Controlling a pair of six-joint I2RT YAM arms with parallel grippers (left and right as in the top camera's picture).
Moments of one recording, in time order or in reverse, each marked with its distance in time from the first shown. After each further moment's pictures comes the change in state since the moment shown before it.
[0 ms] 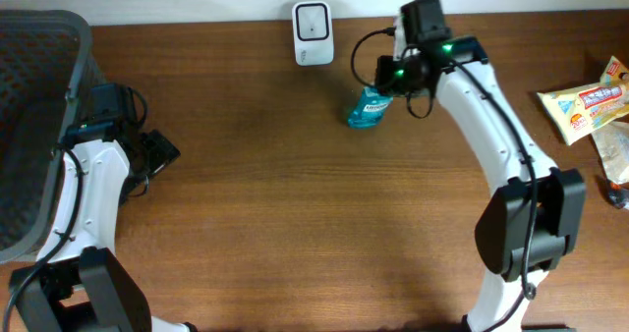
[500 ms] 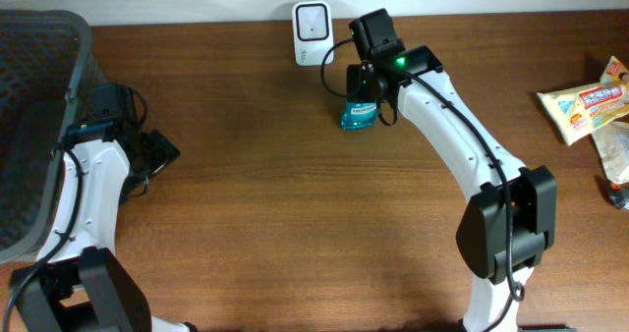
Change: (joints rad) left arm 0.000 0.000 0.000 0.000 0.000 0.000; right arm 0.135 0.031 0.014 0.023 0.210 0.079
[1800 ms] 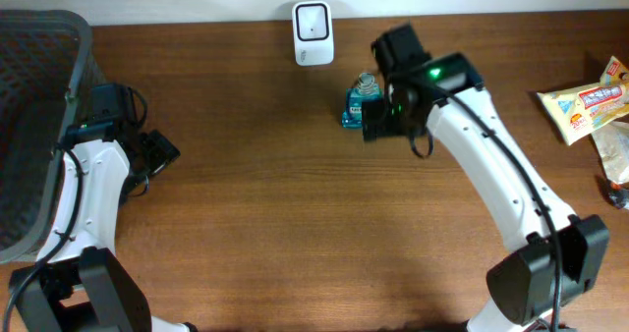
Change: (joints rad) left arm 0.000 0.000 0.000 0.000 0.000 0.000; right arm 0.003 -0.241 -0.148 -0.377 0.021 -0.006
